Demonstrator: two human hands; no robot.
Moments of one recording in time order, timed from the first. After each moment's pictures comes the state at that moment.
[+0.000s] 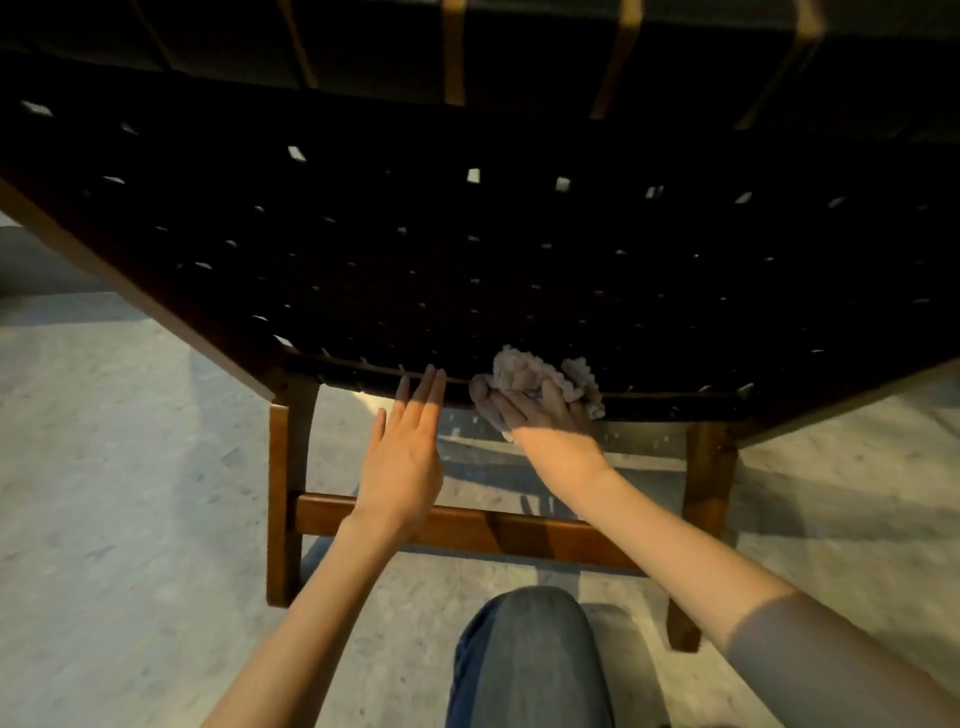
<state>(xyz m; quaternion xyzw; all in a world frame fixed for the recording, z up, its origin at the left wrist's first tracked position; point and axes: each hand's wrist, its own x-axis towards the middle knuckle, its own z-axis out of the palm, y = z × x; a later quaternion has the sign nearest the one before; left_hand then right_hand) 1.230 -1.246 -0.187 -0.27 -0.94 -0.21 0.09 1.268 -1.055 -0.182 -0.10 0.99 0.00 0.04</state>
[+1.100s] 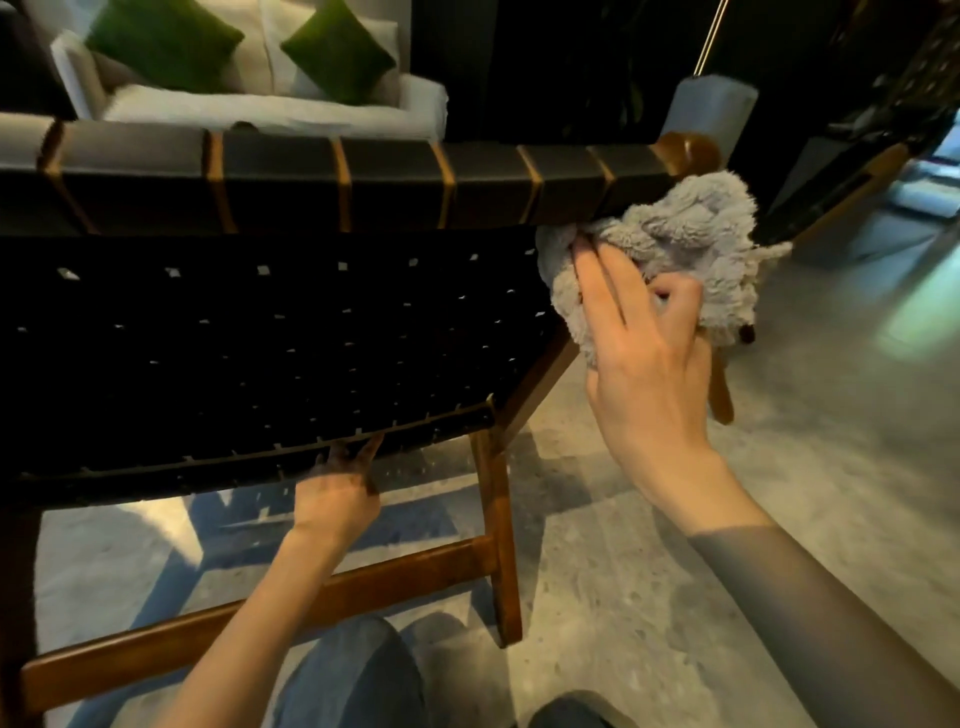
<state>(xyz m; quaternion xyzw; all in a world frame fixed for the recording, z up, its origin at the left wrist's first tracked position) 1.266 -1.092 -0.175 -0.34 -0.94 -0.05 0.01 1.459 -0.947 0.010 0.24 0.85 0.22 -0.42</state>
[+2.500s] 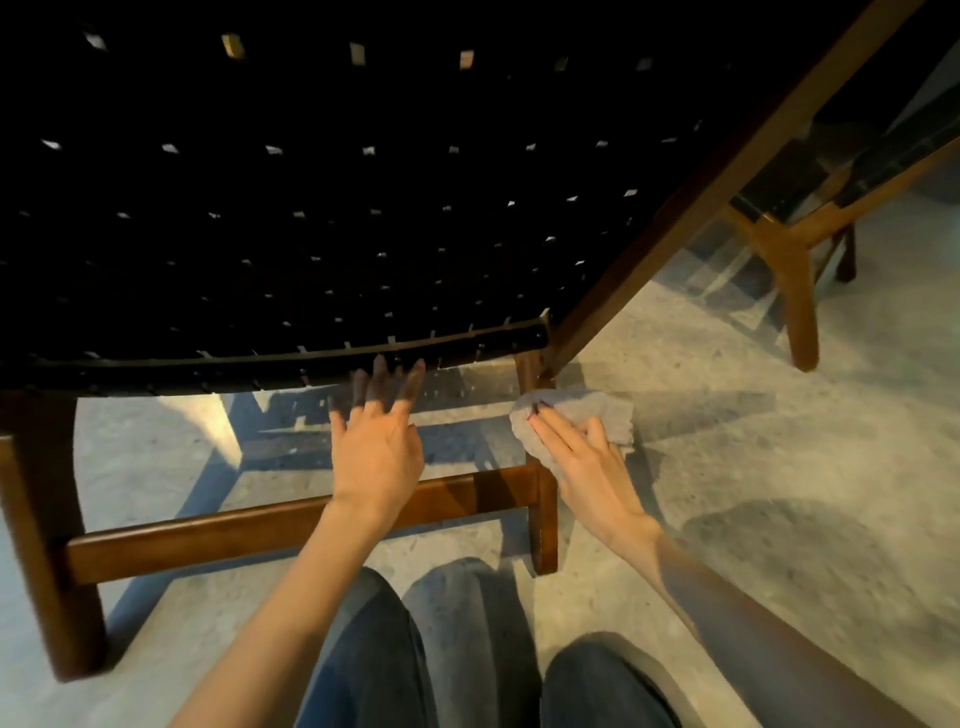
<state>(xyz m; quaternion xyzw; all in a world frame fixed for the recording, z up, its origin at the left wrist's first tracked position) 1.298 -1.099 -0.208 -0.33 -0.94 -0.13 0.04 1.438 -0.901 -0.265 0.19 0.98 0.01 -0.10</state>
